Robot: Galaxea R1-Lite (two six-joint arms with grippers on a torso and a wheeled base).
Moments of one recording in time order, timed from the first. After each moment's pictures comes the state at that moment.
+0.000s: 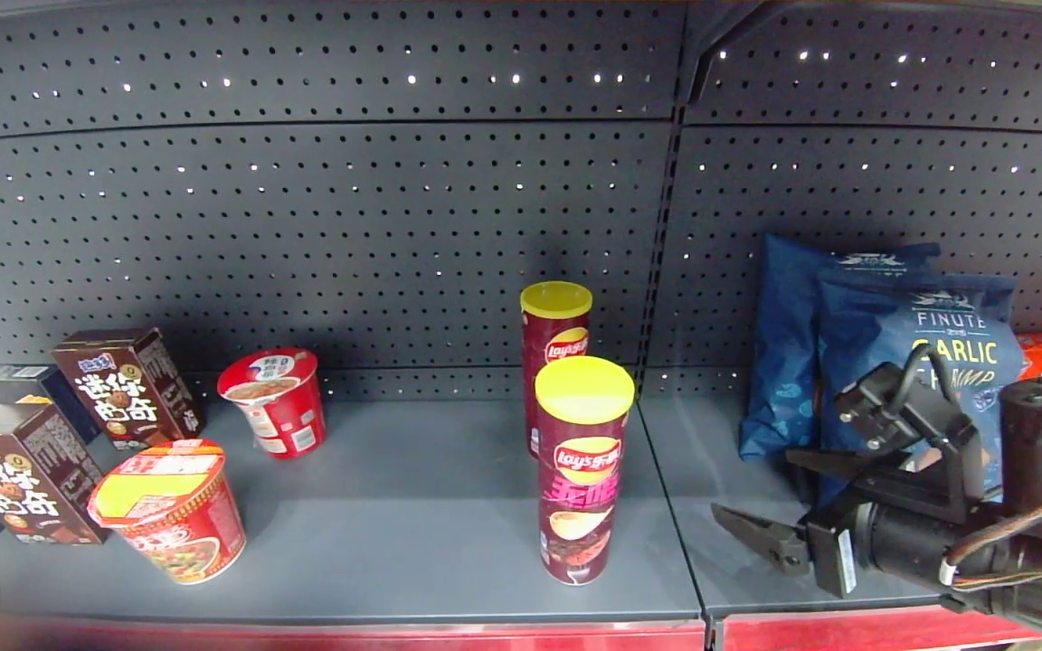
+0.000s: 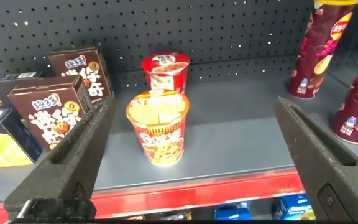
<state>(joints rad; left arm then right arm) -0.24 0.44 -0.30 -0.17 0.15 0.03 0.62 1.42 -0.51 -0.51 -0.07 -0.04</state>
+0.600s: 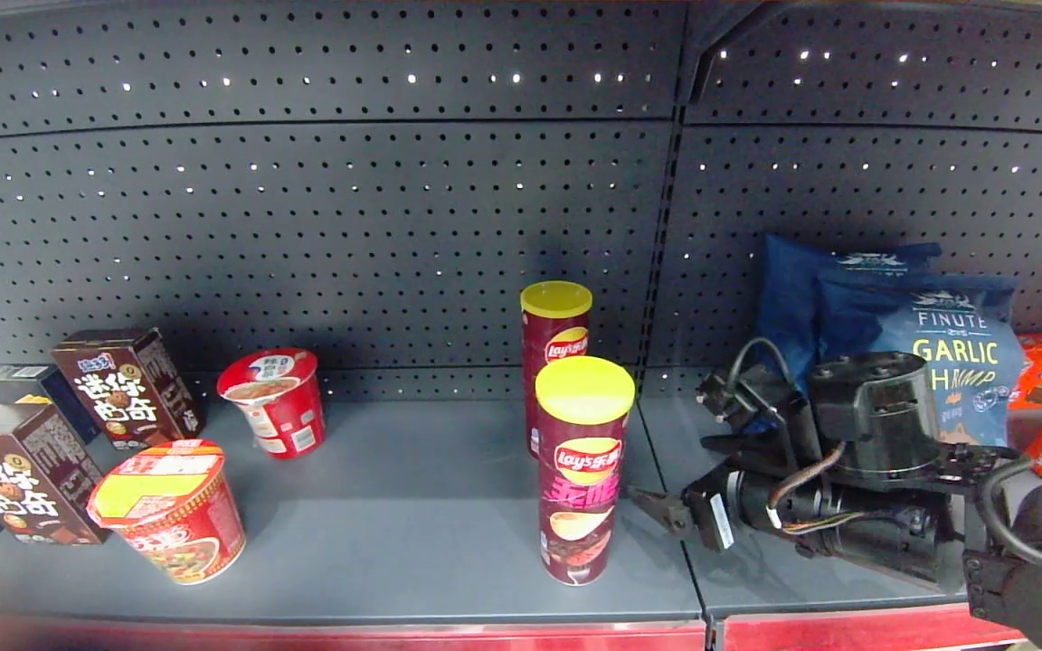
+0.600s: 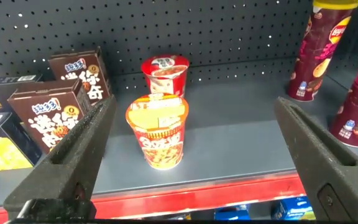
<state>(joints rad) -0.24 0.46 -0.32 -0.18 0.15 0.03 0.67 1.69 -0.71 -0.52 -0.09 -0.04</state>
